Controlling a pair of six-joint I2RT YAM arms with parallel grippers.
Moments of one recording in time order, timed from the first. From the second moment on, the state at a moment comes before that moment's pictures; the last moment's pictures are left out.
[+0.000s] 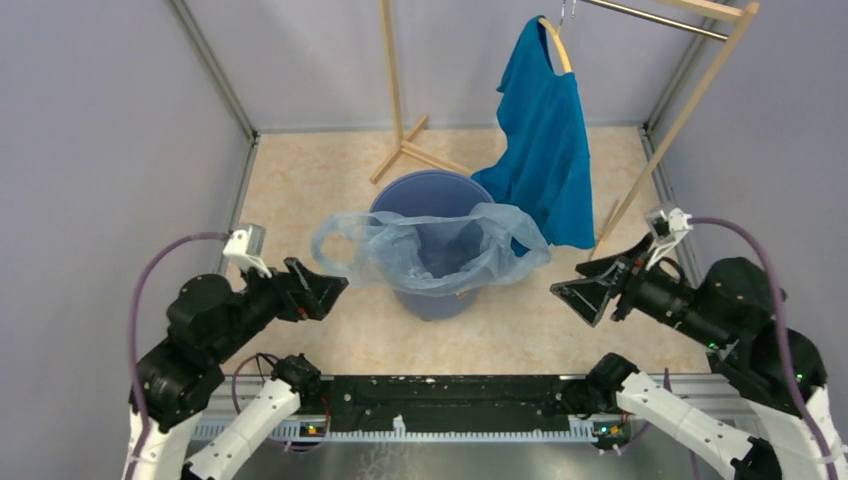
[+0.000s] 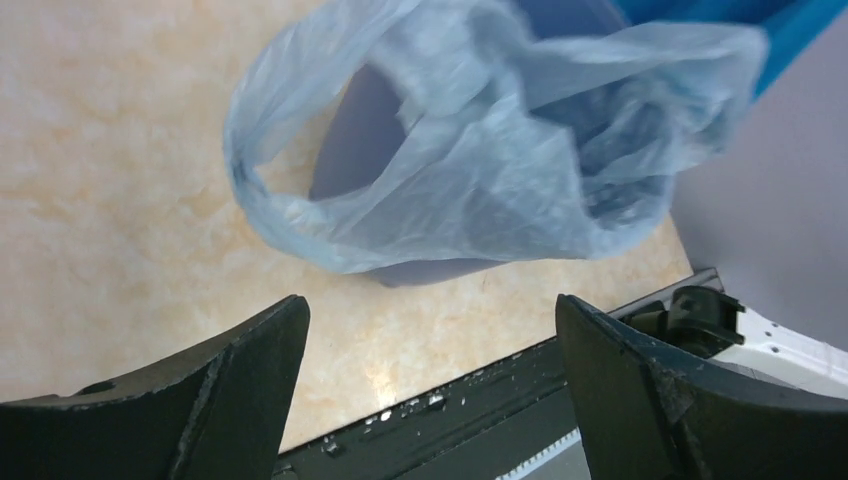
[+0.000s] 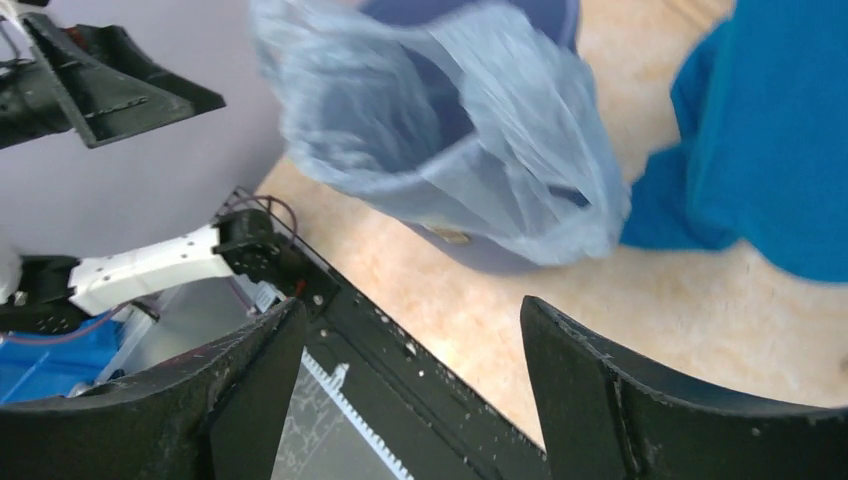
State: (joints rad) left arm -0.49 0.46 1.08 -0.99 0.06 -0.58; right arm 0.71 0.49 1.17 -0.92 -0.11 0.48
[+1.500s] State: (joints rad) left arm -0.42 1.18 1.34 -0.69 -0.25 -0.19; right arm 0.56 1.26 1.32 -0.47 0.04 0.01
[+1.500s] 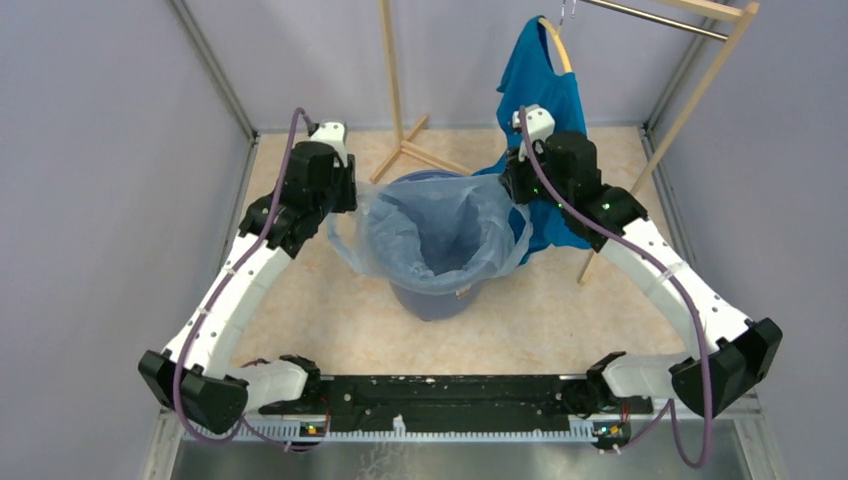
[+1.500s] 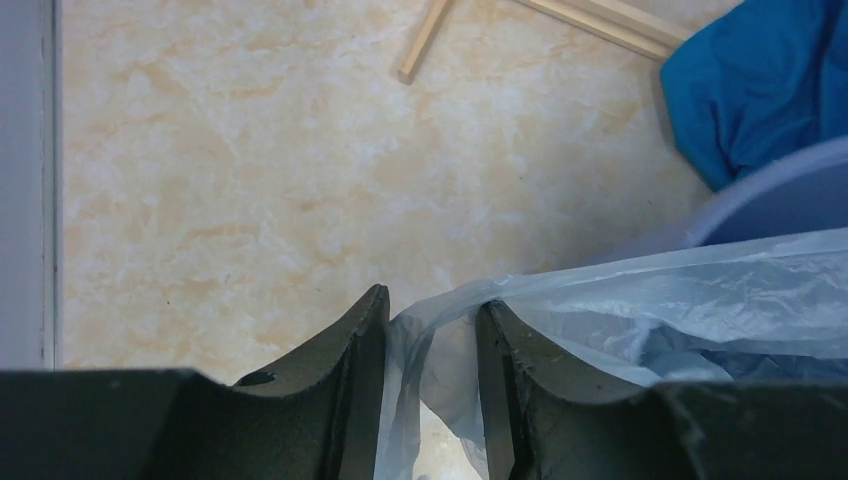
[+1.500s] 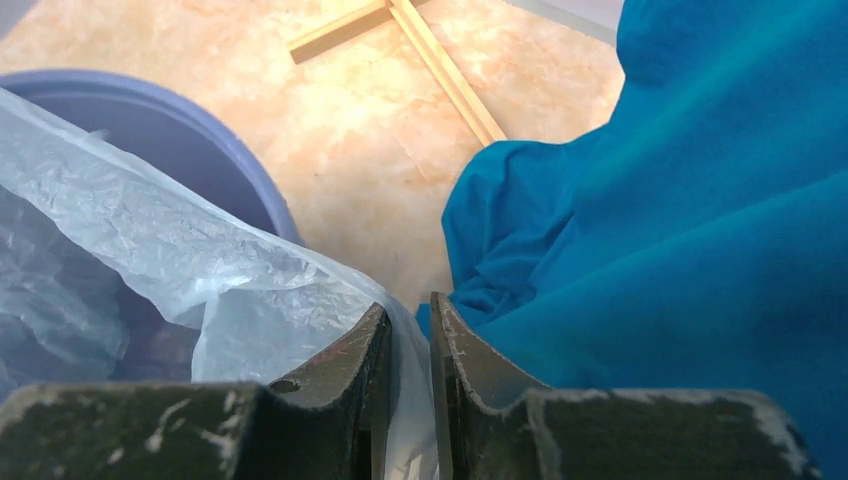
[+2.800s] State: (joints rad) left arm -0.25 1.13 1.07 -0.56 0.06 -0.34; right arm 0.51 1.33 0.99 -0.23 -0.10 0.25
